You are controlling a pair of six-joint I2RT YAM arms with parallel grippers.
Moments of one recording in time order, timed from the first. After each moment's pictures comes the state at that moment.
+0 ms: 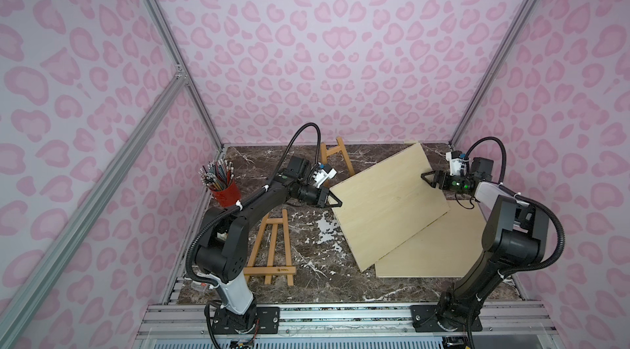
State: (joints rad) left arm -0.44 1.75 1.28 -0.55 0.97 -0.14; right arm -0.36 1.82 1.16 -0.22 -0.78 -0.07
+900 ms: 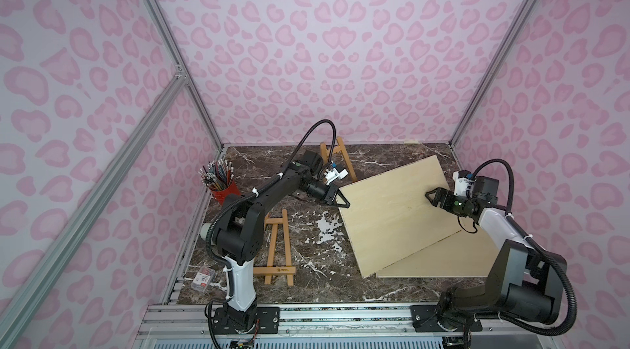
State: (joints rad) left arm -0.48 1.96 1.56 -0.83 1.03 -0.01; right arm -0.37 1.41 0.85 -0.37 -0.54 0.12
